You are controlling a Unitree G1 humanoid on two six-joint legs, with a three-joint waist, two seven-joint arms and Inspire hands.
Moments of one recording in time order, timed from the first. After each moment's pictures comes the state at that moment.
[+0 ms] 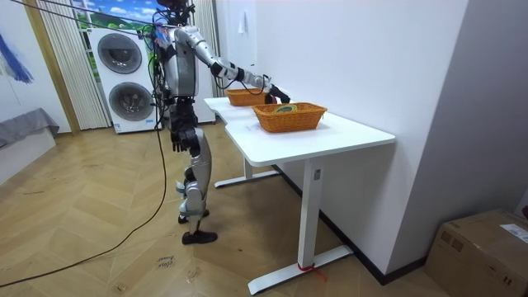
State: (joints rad) left arm 0.15 0.34 0.03 1.08 0.08 0.15 0.14; right arm -0.42 -0.59 0.33 0.52 -0.55 0.20 0.16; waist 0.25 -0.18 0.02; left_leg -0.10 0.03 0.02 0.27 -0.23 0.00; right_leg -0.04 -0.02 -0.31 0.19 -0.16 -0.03
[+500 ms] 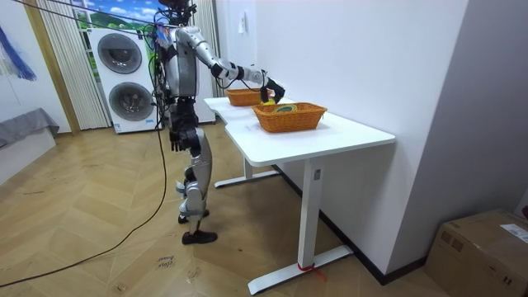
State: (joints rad) left arm 0.16 0.33 0.04 1.11 0.08 0.13 0.14; right arm -0.41 -0.59 0.32 0.27 -0.55 0.16 0.20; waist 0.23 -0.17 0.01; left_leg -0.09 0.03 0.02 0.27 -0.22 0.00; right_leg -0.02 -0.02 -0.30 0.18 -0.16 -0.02
